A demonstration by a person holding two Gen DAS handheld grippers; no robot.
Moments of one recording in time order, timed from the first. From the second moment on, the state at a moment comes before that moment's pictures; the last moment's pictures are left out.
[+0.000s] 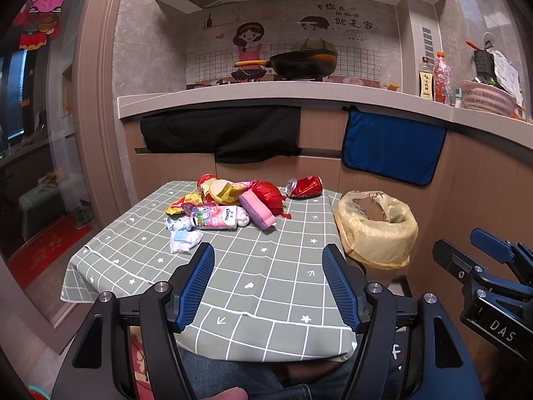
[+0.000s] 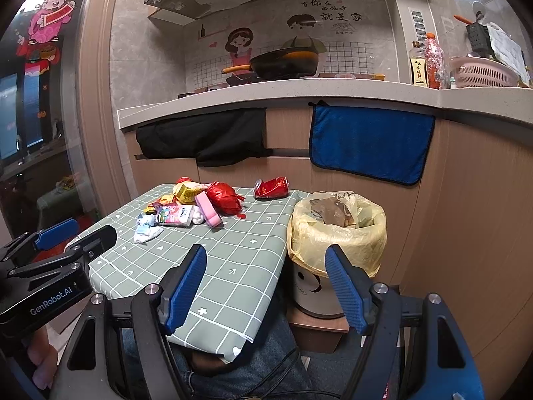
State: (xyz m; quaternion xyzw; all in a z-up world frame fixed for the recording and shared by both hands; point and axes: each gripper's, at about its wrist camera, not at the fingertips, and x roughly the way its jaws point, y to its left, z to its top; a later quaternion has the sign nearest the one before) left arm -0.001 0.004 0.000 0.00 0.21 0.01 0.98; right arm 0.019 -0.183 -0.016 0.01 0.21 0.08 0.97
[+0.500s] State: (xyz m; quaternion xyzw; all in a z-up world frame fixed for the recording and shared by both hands) left arm -0.003 0.005 -0.001 0.00 0.21 0.01 0.98; right arm 0.019 -0.185 -0.017 0.01 0.21 0.08 0.97
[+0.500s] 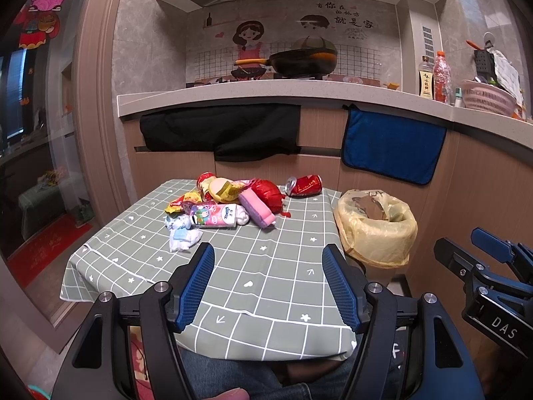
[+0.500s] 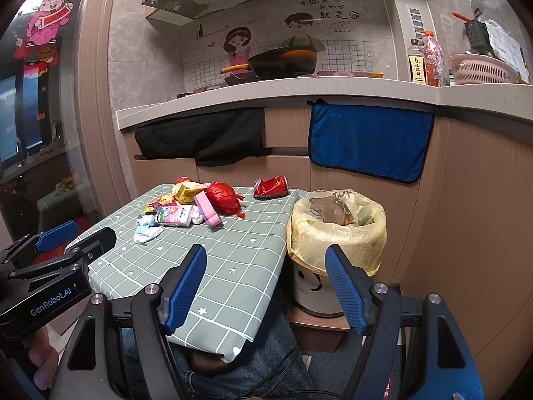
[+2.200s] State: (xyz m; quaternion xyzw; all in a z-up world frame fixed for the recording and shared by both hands) left arm 0.011 0.002 0.012 -0.01 0.20 0.00 0.98; right arm 0.025 -0.197 -0.011 0.02 0.21 0.07 0.97
